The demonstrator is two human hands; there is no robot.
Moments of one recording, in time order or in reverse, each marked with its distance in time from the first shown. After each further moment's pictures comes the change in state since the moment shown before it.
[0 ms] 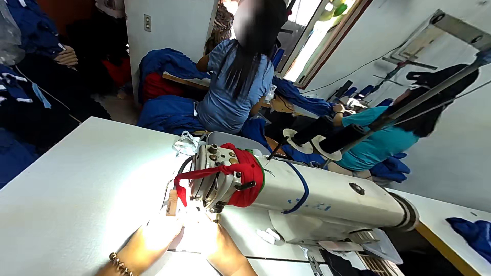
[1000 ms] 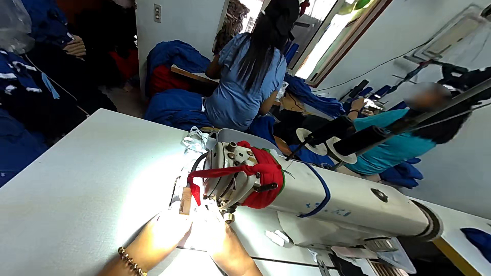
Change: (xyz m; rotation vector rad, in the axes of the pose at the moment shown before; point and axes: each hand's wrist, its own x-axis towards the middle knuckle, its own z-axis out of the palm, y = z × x) left_hand 0.008 -0.001 -0.009 0.006 -0.241 -0.035; right_hand 0.002 0.000 0.009 -0.144 0.054 -0.073
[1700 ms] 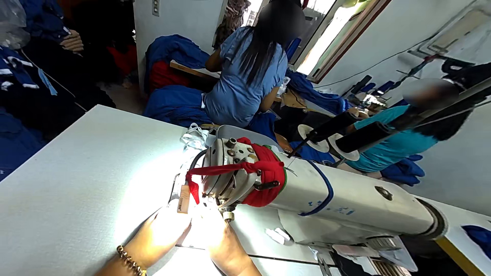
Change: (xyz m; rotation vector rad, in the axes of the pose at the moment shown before) left_hand 0.001 0.003 -0.003 -0.049 -0.015 -0.099; right_hand 0.000 0.001 0.009 -0.132 0.165 -0.145
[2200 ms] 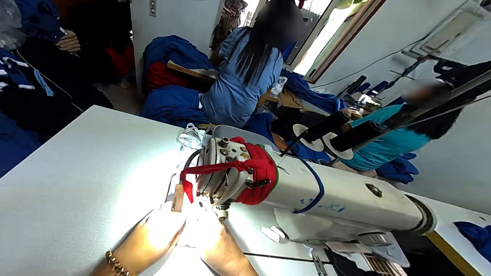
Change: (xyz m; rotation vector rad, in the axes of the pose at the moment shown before) left_hand -0.009 -0.008 0.018 0.058 0.312 0.162; right_hand -0.007 0.000 -0.004 -0.059 -0.066 -0.037
